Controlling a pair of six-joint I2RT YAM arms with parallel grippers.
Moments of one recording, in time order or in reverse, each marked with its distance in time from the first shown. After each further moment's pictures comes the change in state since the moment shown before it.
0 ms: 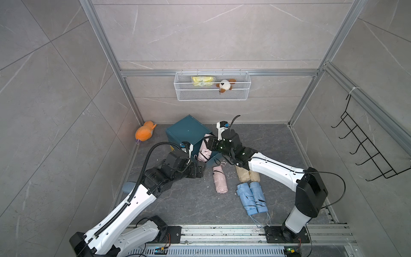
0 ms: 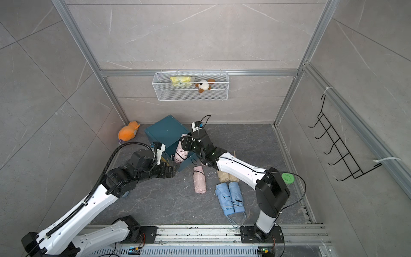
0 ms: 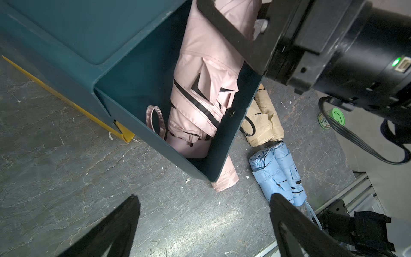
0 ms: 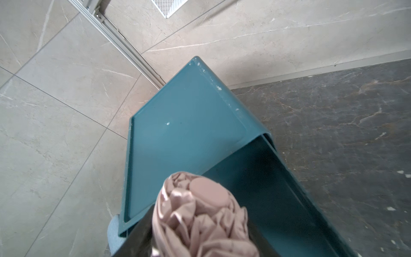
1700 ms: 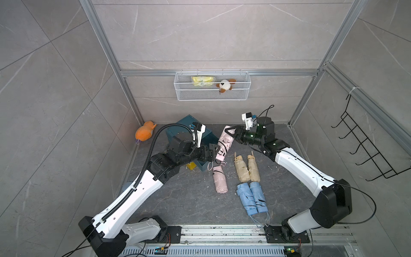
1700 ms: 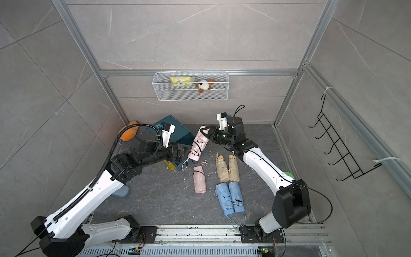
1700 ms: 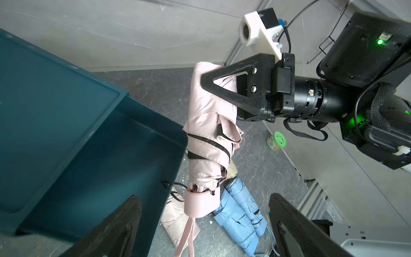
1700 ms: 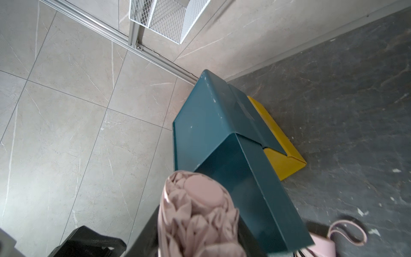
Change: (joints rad) left arm -0.022 0.158 0.261 0.148 0.092 0.076; right arm -0.337 -0.180 -0.040 -0.080 -0.586 0.223
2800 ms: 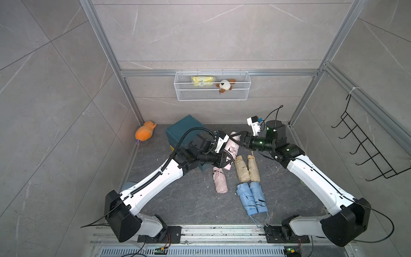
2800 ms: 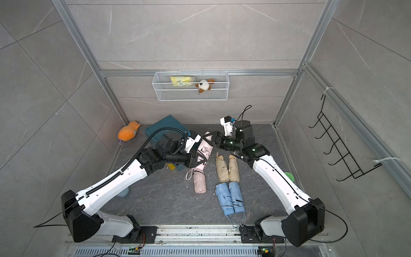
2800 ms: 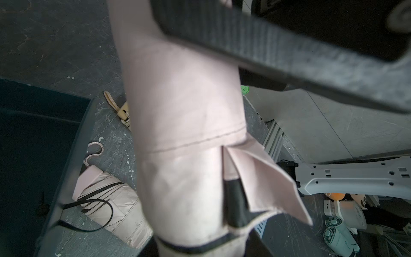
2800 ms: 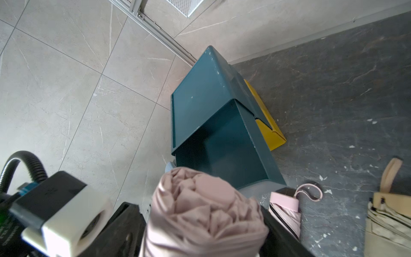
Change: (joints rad) left arm -0.081 0.256 0.025 0.074 0.351 0.054; right arm -0.038 -0.186 -0.077 -0.221 -0.076 -0.183
